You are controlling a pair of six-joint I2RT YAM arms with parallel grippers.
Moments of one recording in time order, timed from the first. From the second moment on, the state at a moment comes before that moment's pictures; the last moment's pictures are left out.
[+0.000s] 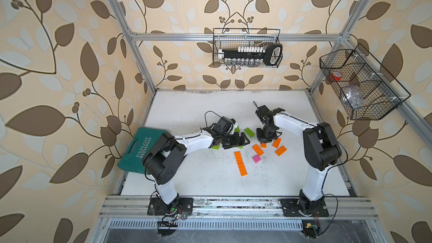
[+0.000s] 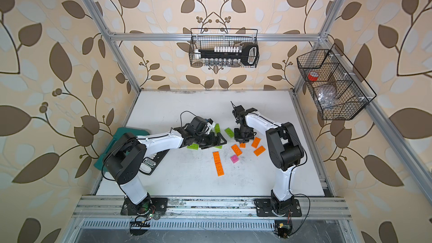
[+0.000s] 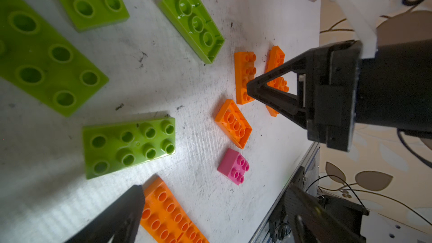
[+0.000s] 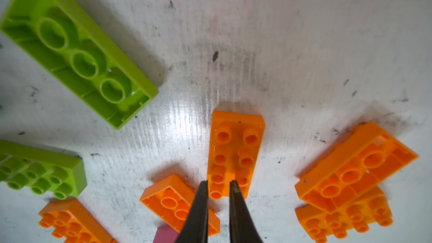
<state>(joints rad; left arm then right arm) -0.67 1.74 1.02 -0.12 0.49 -0.76 0.37 1.91 1.35 -0.97 0.00 0.44</state>
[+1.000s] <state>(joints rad) -0.71 1.74 1.07 -0.25 0.37 -0.69 0.37 1.95 1.36 -0.96 0.02 0.43</state>
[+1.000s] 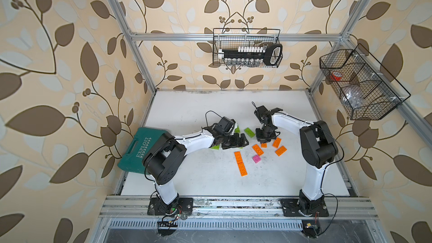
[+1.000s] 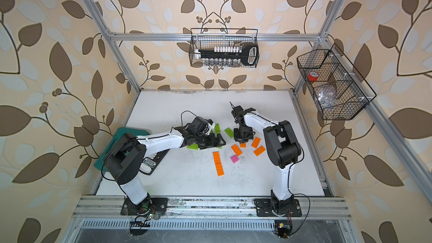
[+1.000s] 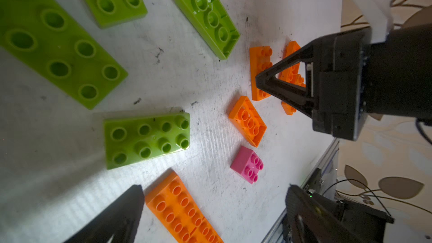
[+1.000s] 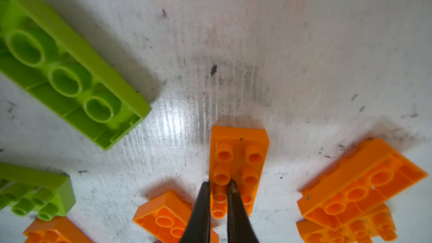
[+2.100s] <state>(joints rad) -0.76 1.61 1.01 -0.31 0.16 -0.80 0.37 1.76 1.21 -0.91 0.01 0.37</state>
